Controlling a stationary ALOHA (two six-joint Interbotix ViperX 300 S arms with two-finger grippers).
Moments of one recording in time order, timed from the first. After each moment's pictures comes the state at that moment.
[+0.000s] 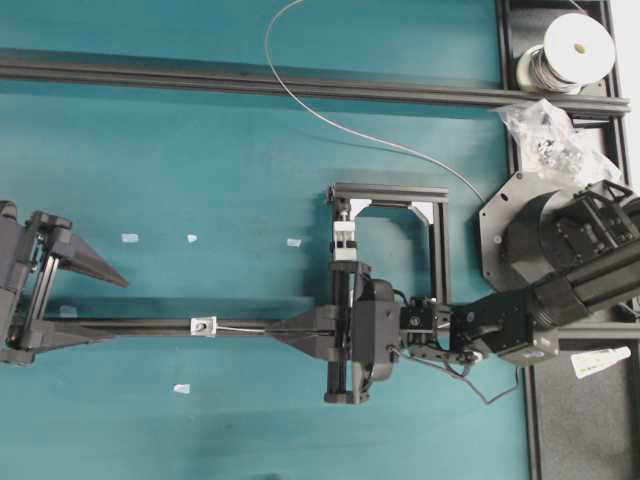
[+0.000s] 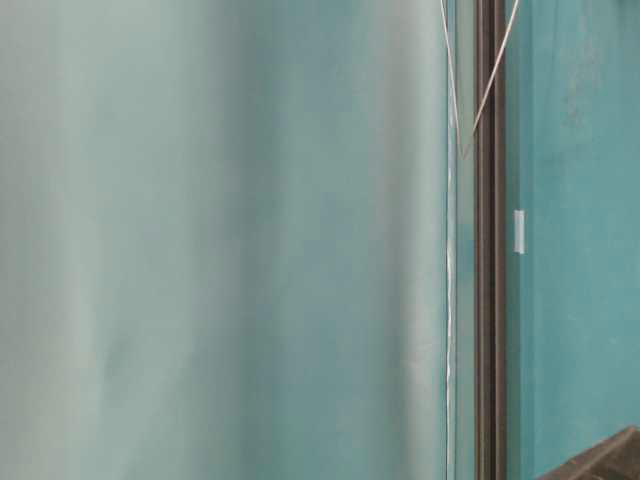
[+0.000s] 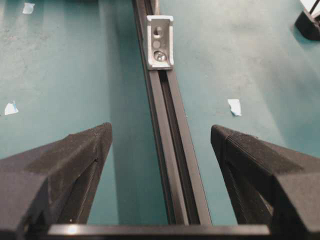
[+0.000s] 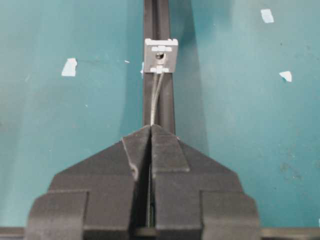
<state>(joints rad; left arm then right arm) -0.26 0.13 1.08 -0.06 -0.91 -0.12 0.58 0.11 0.98 0.88 -0.79 -0.27</state>
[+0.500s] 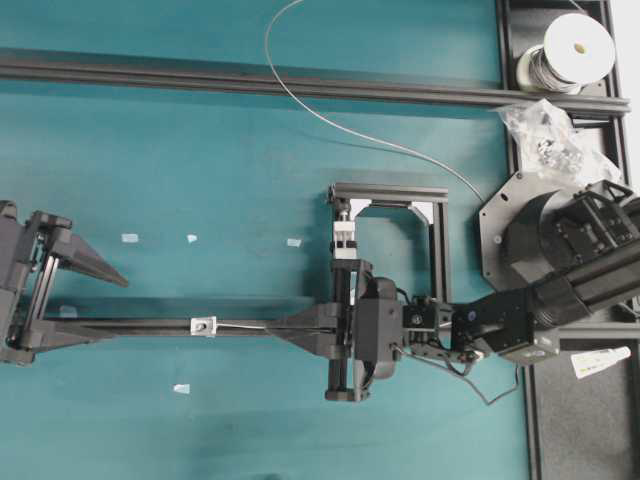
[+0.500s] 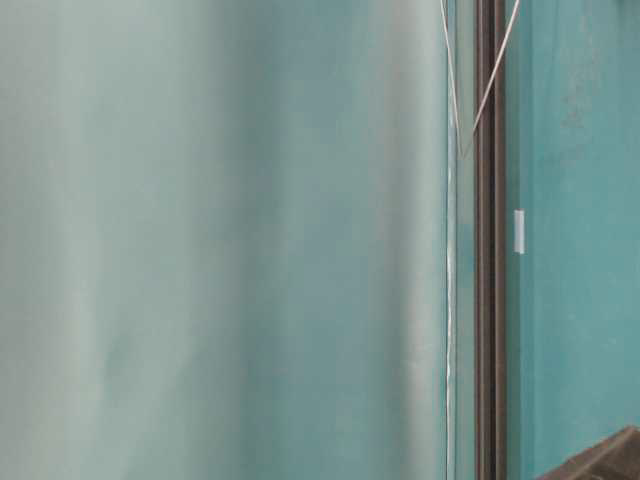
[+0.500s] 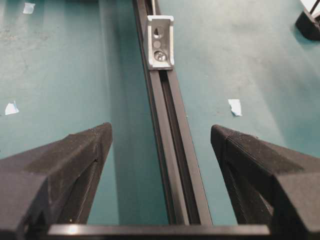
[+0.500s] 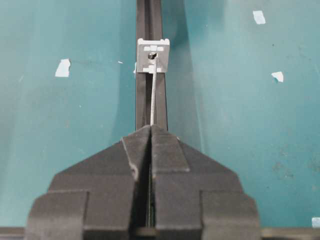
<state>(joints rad) -0.26 0.13 1.08 -0.06 -0.91 -0.12 0.58 0.11 0.98 0.88 -0.81 -0.27</state>
